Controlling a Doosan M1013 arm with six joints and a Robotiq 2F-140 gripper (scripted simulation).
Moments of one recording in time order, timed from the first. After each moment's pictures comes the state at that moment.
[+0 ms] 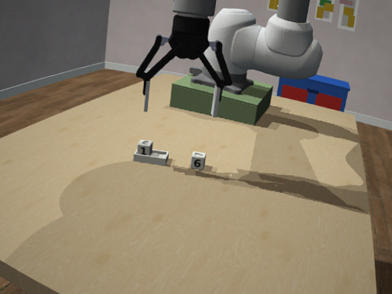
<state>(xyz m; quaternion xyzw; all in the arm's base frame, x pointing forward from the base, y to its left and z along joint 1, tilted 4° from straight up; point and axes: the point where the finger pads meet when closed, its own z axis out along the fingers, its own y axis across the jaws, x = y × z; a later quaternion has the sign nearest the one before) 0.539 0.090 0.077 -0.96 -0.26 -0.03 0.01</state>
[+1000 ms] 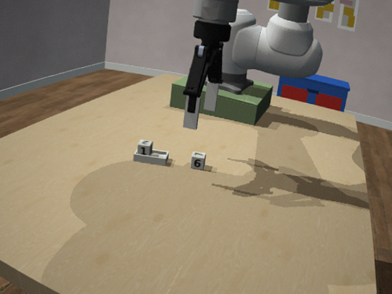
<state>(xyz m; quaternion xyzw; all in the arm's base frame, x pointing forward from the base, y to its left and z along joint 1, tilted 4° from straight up) 0.522 0.133 0.071 -0.66 -0.75 -0.03 -0.01</state>
